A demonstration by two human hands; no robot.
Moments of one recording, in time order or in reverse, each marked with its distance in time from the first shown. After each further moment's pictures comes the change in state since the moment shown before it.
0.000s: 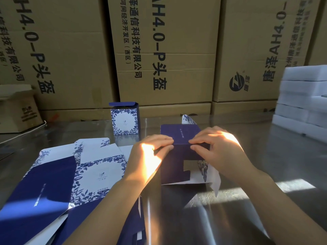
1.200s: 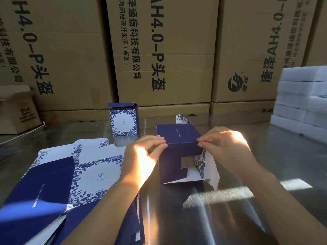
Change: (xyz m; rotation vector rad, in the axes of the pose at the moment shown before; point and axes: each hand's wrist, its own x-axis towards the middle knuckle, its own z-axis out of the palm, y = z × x) left_hand -0.004 -0.006 0.000 -0.019 0.106 -0.048; right_hand 0.001 0.022 -0.004 0.085 0.001 0.186
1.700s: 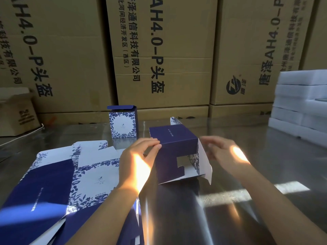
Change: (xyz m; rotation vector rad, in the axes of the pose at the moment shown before) left_hand -0.004 -0.011 0.003 0.000 0.078 -0.108; right_hand 0.002 0.016 0.012 0.505 -0.126 0.416
